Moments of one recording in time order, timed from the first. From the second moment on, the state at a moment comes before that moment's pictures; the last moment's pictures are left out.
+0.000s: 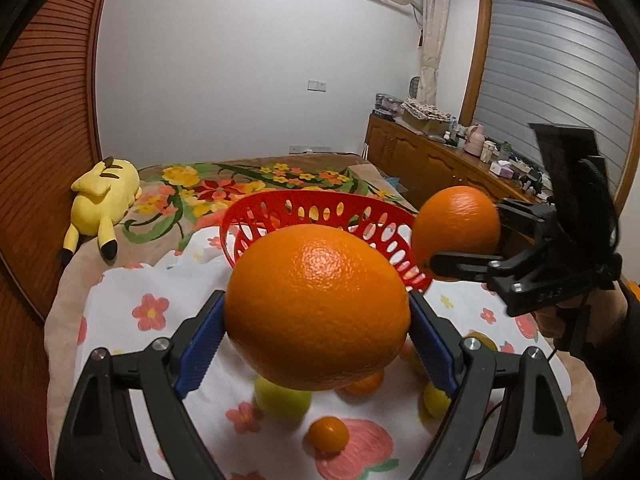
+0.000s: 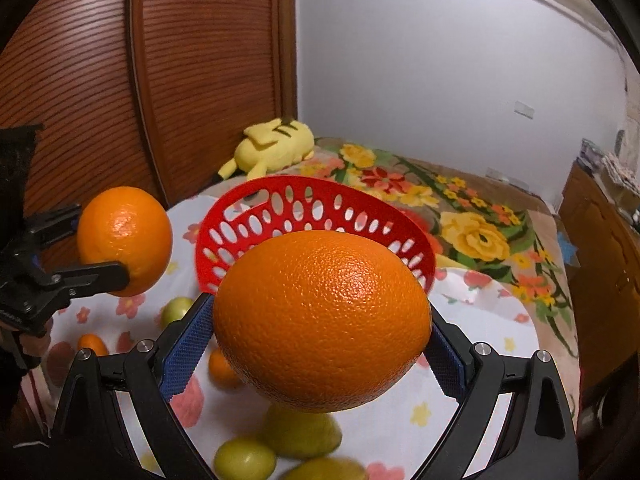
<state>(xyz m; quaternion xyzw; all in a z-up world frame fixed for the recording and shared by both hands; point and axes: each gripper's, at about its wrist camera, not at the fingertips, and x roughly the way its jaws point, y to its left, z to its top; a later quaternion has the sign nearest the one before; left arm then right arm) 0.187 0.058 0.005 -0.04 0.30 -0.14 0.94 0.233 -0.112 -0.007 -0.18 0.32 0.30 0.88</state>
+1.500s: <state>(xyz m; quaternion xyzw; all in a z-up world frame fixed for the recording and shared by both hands) 0.249 0.068 -0.005 -0.03 0.33 -0.14 0.93 0.332 -0.033 -0.107 -0.34 0.52 0.30 0.72</state>
